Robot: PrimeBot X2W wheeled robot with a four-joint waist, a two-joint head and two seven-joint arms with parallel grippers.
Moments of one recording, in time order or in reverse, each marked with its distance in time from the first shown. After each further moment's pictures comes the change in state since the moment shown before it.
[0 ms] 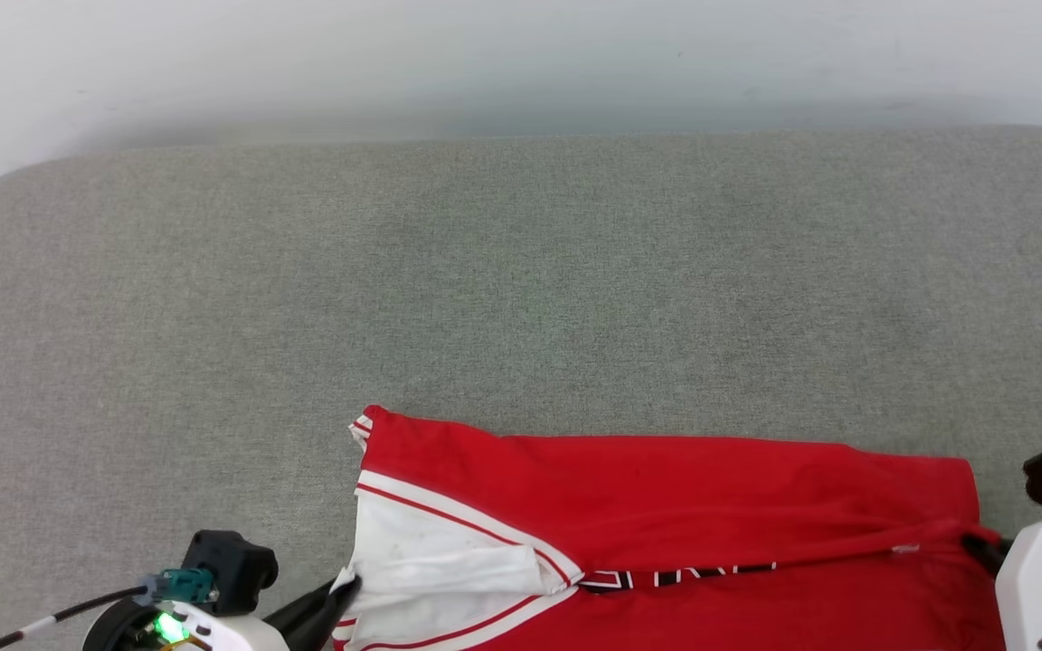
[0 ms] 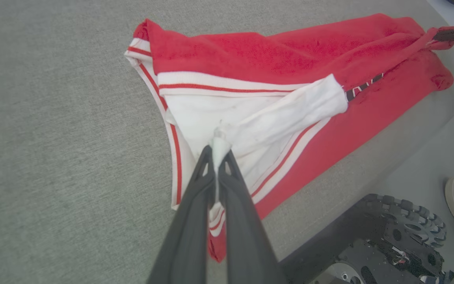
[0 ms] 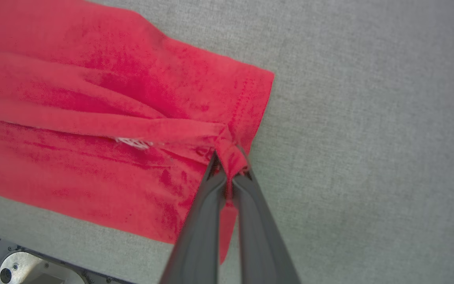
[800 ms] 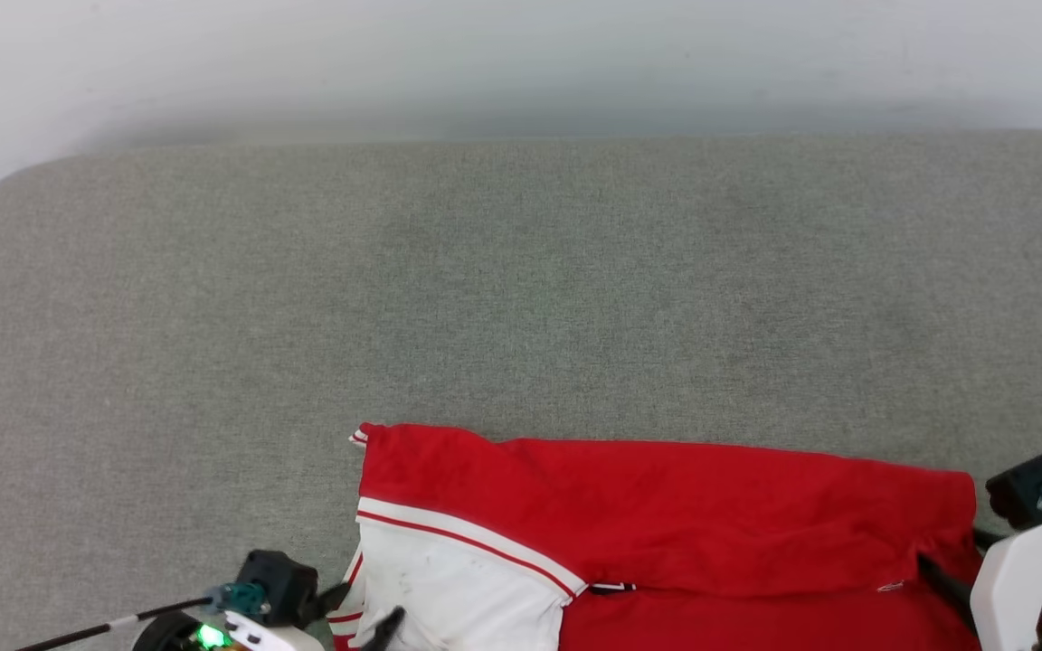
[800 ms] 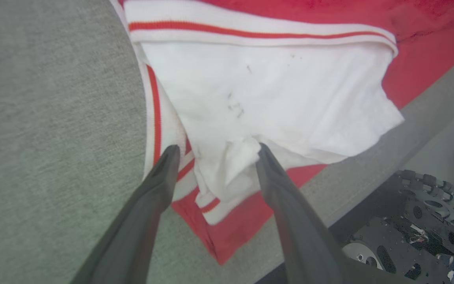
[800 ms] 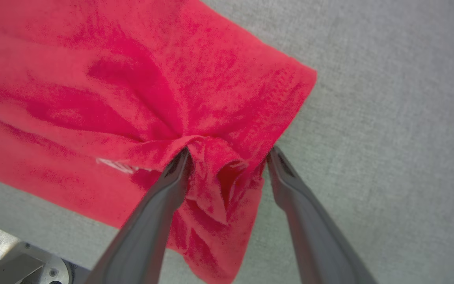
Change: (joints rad) left arm -0.065 -0.146 -0.118 0.320 0.082 -0.104 -0.055; right arm -0.052 -0.073 0.224 0.107 0.023 -0.002 -0.132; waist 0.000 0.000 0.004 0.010
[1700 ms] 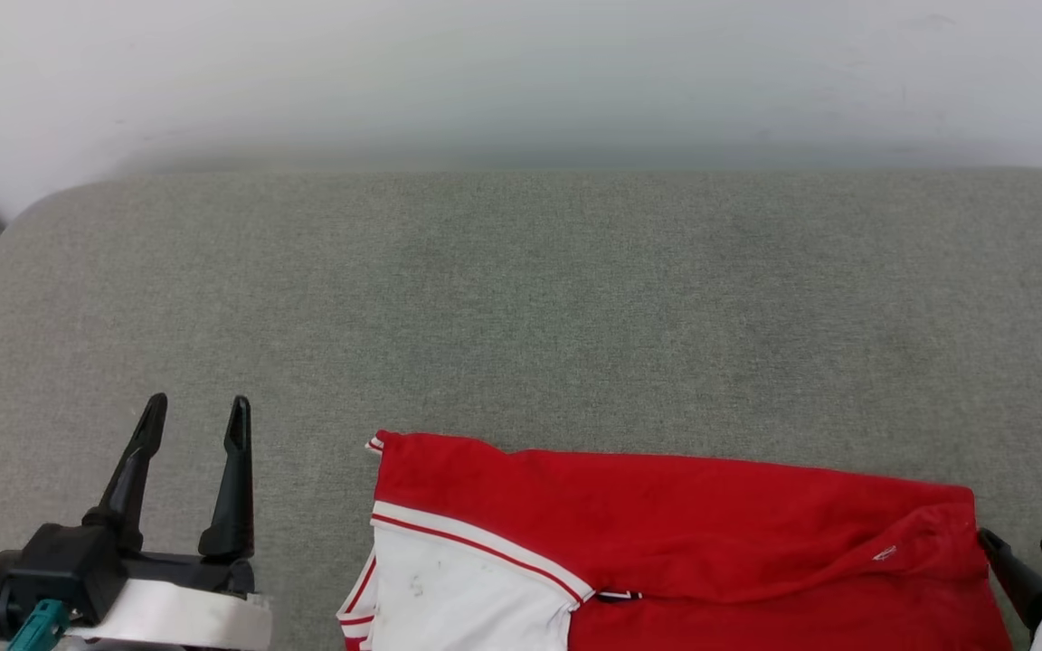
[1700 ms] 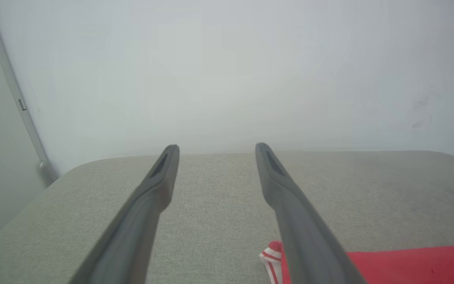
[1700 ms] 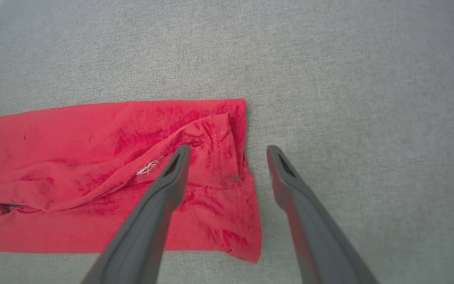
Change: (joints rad) left arm 0.185 -0.269 0.636 -0.238 0.342 0.093 -0.345; right arm 0.203 0.379 -0.629 -0.267 -0.070 0.001 0.212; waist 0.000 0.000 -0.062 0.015
